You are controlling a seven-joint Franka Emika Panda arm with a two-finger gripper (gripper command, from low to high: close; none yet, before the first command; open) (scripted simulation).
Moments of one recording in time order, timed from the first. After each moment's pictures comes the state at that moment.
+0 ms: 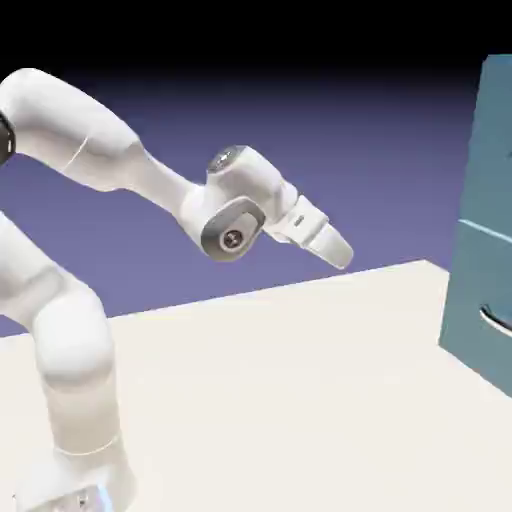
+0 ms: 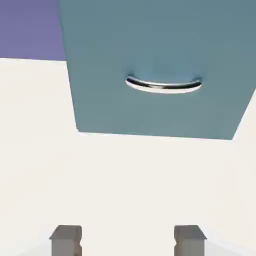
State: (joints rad) arm 0.03 -0.54 -0.03 -2.78 0.05 3.03 0.74
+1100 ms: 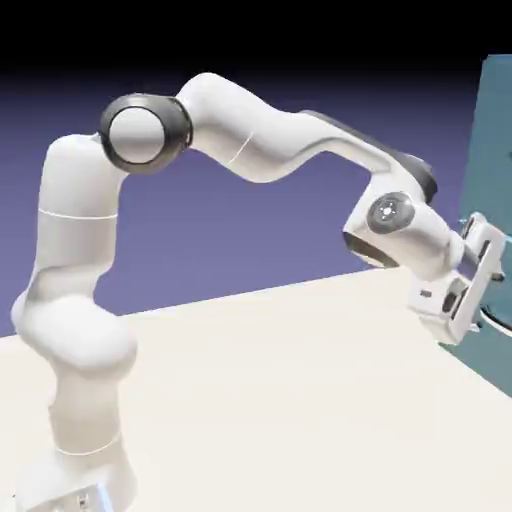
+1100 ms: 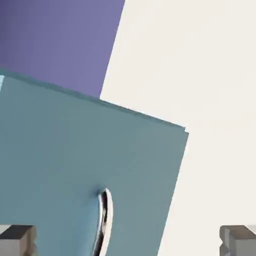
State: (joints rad) arm 0.49 0.28 -0.78 -1.96 1.49 2.84 0.69
